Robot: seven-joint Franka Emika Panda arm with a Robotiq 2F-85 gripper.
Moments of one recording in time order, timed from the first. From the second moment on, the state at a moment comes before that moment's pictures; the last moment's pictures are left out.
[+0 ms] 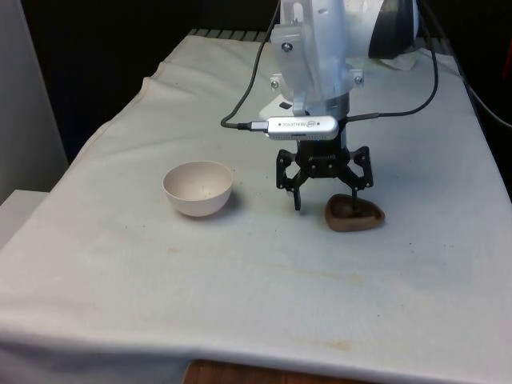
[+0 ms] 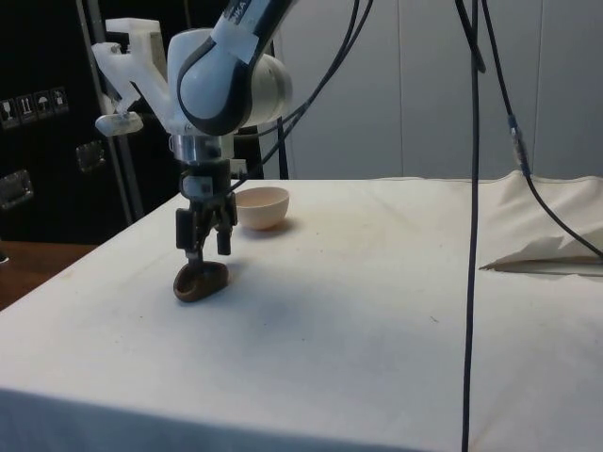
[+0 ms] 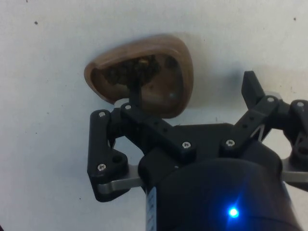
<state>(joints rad) -0.02 0.67 0.03 -1.82 0.16 2.55 -0.12</state>
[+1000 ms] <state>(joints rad) -0.02 0.67 0.03 -1.82 0.16 2.55 -0.12</state>
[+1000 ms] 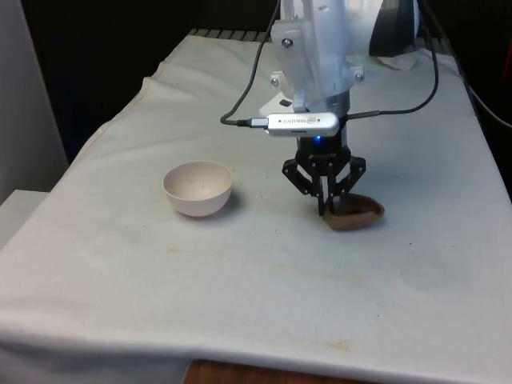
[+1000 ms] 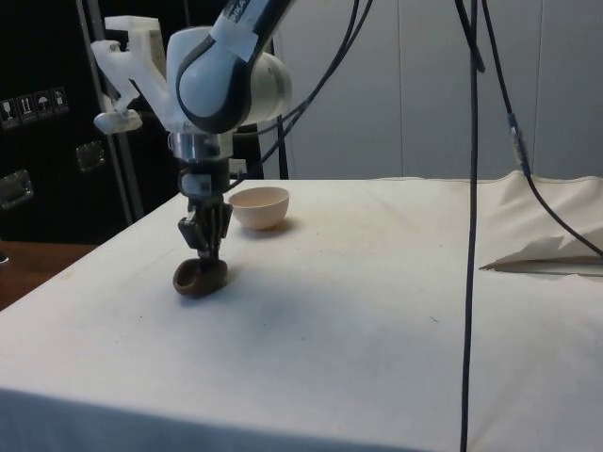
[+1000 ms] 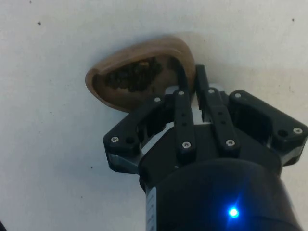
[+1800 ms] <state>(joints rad) -0.02 0.58 0.03 -1.82 0.16 2.48 -0.12</state>
